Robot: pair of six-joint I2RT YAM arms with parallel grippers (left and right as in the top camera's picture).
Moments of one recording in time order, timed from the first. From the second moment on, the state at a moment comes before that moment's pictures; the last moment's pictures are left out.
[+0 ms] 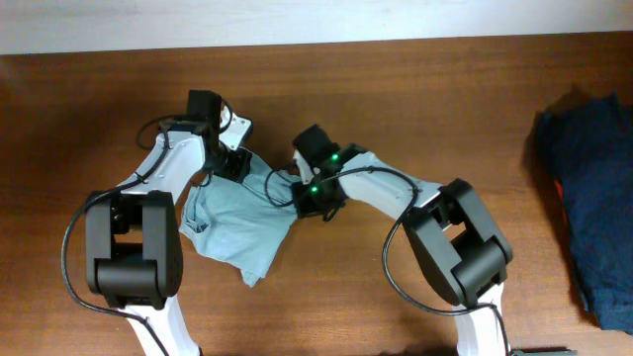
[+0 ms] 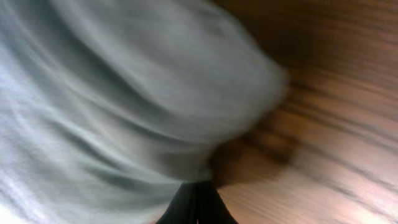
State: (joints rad) left arm -0.09 2.04 1.41 -0.67 0.13 0.30; right arm 0.59 2.13 1.44 -0.66 -0.34 0.37
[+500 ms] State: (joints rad) left arm -0.09 2.05 1.71 -1.31 0.05 0.15; right arm 0.49 2.10 1.62 -0.97 -0.25 0.25
